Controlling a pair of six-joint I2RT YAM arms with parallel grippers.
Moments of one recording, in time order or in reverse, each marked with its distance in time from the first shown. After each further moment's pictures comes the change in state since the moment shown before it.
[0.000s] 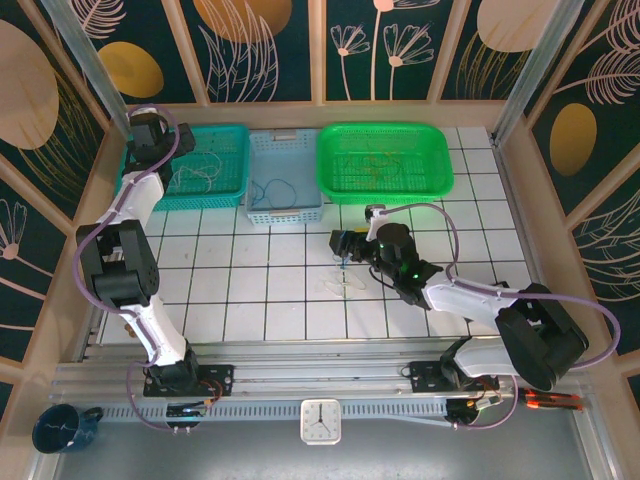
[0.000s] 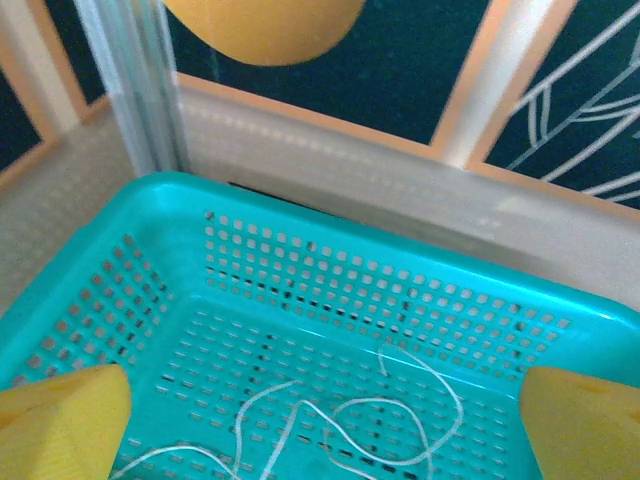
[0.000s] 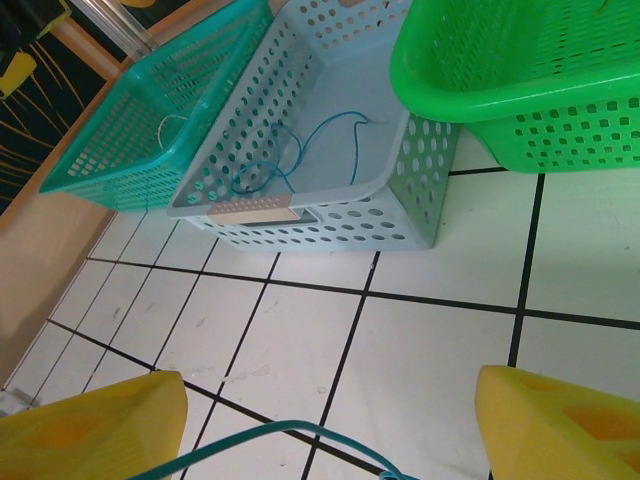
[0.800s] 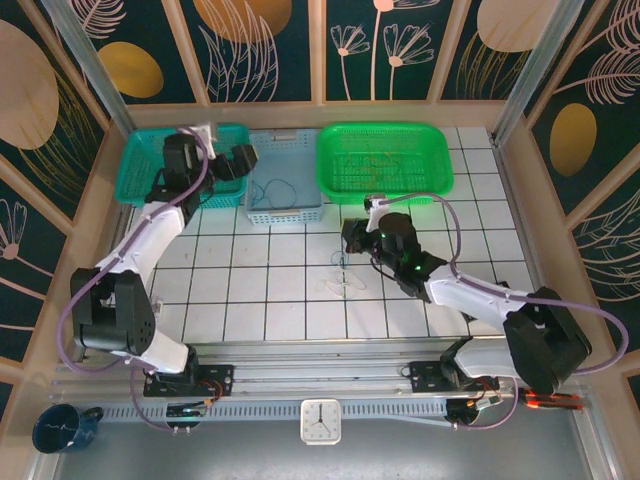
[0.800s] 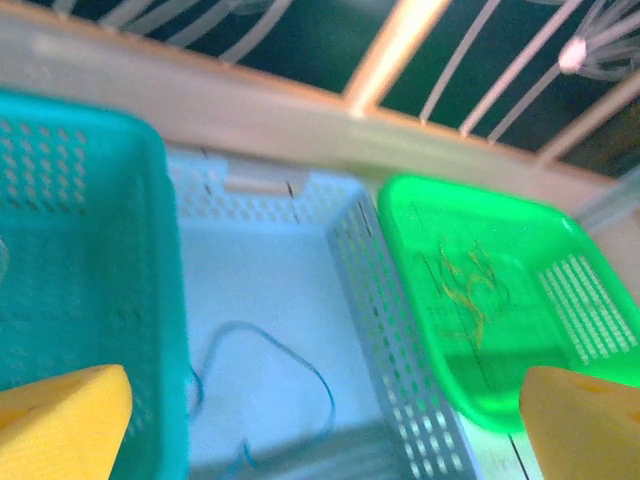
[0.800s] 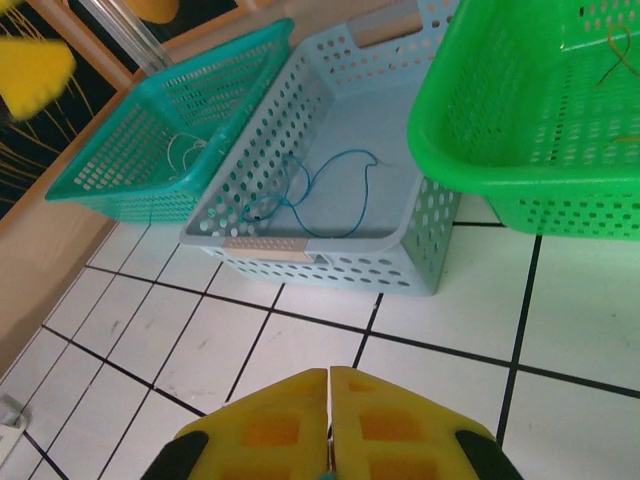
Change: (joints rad) left arm -0.254 -0.339 -0.333 0.027 0.426 -0.171; right arm -0.028 -0.037 0.083 -0.092 -0.011 -0.079
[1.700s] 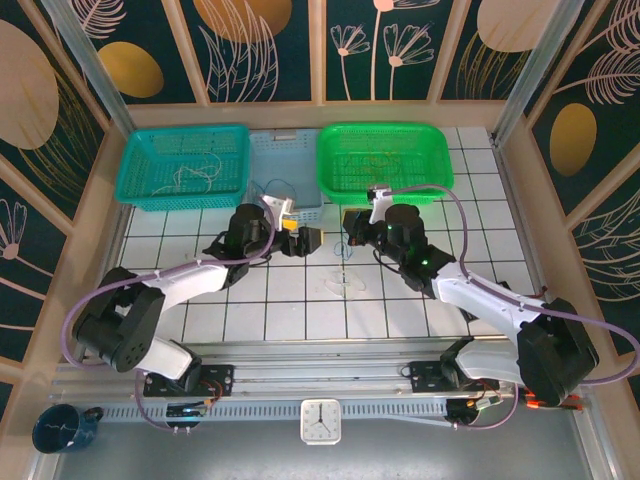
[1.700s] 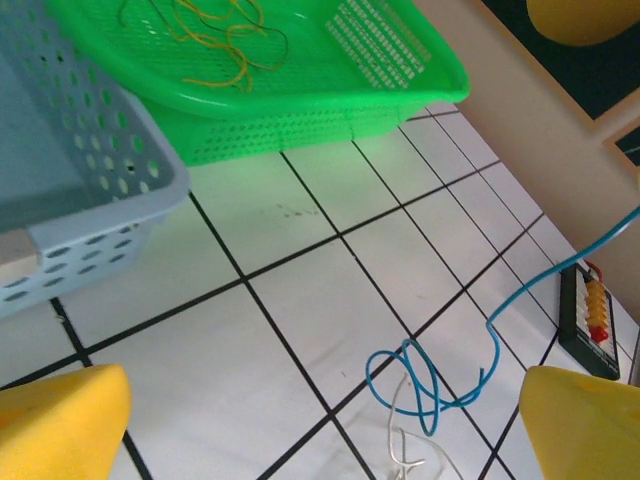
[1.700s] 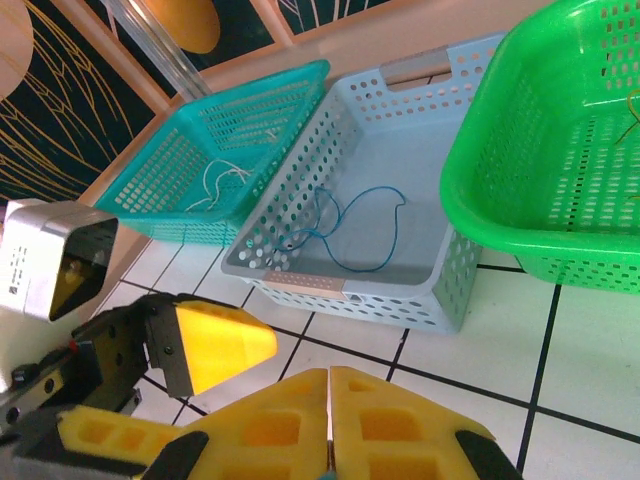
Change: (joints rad) left arm -0.435 -0.028 -0.451 0.420 0.054 -0.036; right arm -0.015 -0.051 0.068 -0.074 -0.046 -0.024
